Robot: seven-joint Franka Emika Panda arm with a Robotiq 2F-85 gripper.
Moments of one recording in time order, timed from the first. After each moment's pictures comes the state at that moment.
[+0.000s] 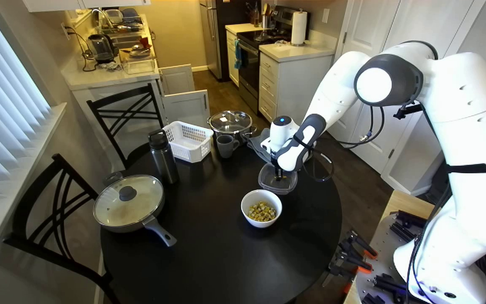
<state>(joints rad) -0.14 0.73 -0.04 -2.03 -0.27 2.82 -0.58</state>
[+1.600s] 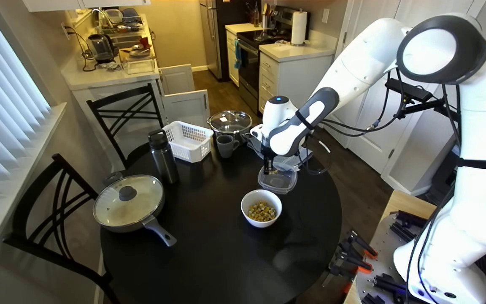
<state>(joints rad) -0.24 0.48 0.19 -2.14 -0.15 2.69 -0.66</state>
